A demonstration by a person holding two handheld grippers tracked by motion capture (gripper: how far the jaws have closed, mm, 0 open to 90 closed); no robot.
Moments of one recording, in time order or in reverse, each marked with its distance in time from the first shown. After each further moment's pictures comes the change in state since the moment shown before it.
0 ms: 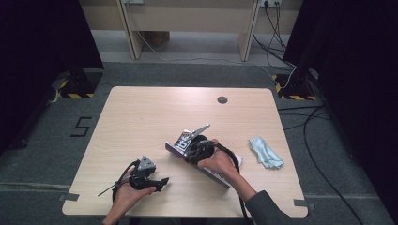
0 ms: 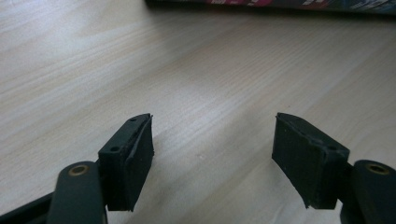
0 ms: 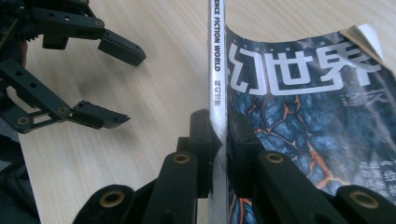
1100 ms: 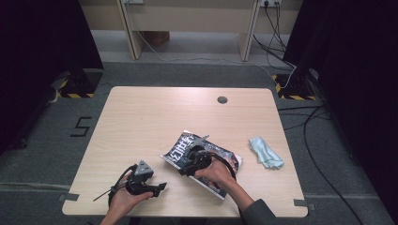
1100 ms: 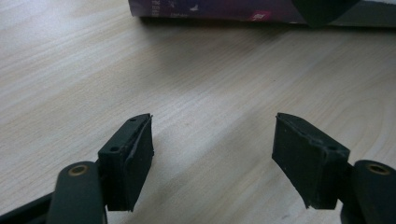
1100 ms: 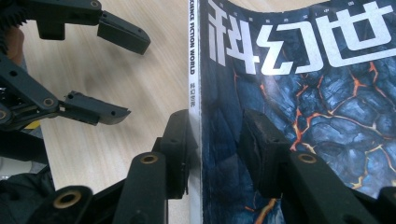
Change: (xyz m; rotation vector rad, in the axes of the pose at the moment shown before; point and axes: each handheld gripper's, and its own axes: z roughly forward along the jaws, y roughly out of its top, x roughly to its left) left arm -0.004 -0.011 -0.011 0.015 -0.010 0.006; right arm 0.010 -0.024 0.028 0.004 0.104 0.088
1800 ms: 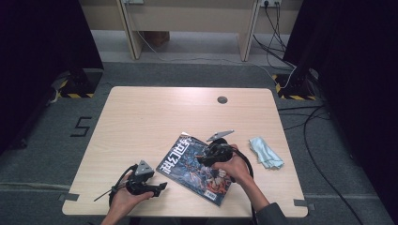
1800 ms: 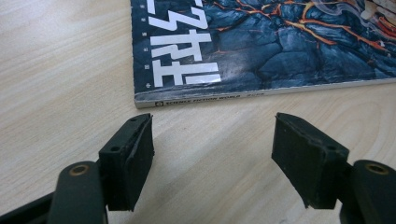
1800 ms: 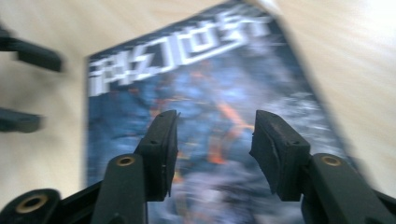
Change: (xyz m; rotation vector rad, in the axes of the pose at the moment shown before) left arm -0.002 0.001 0.001 -0.008 -0.004 0.005; right arm -0.048 -0.025 -0.042 -0.129 -0.172 0.086
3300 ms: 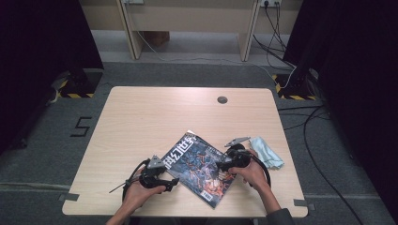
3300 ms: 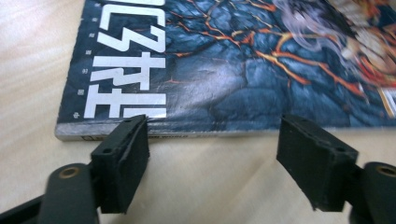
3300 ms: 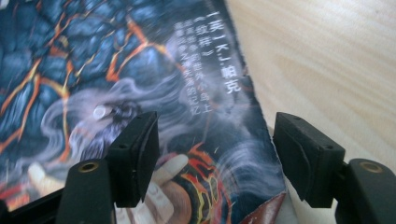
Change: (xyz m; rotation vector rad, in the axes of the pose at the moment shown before) left arm -0.007 0.026 0.035 -0.021 -0.072 -0.023; right arm -0.040 -0.046 -0.012 0.065 -0.142 0.019
